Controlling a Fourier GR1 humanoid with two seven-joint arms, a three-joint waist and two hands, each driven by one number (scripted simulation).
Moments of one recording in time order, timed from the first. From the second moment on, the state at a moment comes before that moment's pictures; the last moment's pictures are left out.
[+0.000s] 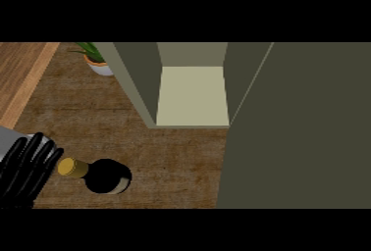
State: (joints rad) left arm 0.36 0.14 0.06 -2.24 0.45 -0.21 0.27; right arm 0.00 -0.12 0.15 -2.49 -0.05 0.02 0.57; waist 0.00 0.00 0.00
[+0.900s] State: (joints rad) left arm 0.29 0.11 0.17 -1.86 0.36 -0.36 0.00; right arm -0.04 -0.11 0.15 -2.50 -0.06 0.03 0.62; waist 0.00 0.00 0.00
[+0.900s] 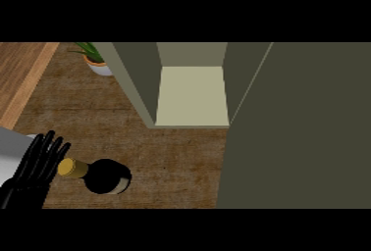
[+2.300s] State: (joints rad) left arm 0.17 0.09 0.17 -1.43 0.20 -0.45 -0.30; right arm -0.05 -0.09 0.13 -2.49 -0.06 0.04 0.62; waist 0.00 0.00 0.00
